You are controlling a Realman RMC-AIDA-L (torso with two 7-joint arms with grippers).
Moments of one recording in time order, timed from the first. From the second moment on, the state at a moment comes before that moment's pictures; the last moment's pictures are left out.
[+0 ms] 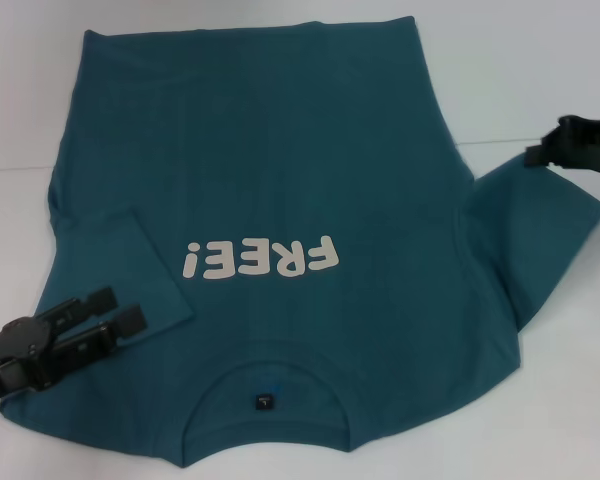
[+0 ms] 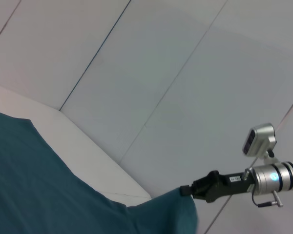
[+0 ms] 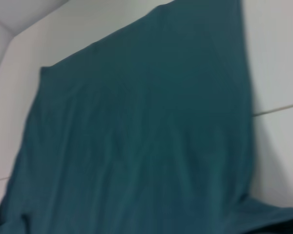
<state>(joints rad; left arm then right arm) -0.34 -2.16 0.40 0.76 1.93 1.78 -1.63 0.79 1.81 -0.67 -0.62 -2.35 -1.23 2.58</state>
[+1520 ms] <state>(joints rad) -0.34 -2.16 0.40 0.72 1.85 1.75 -1.63 0.92 1.96 -0.77 -0.48 -2.33 -0.92 2.62</state>
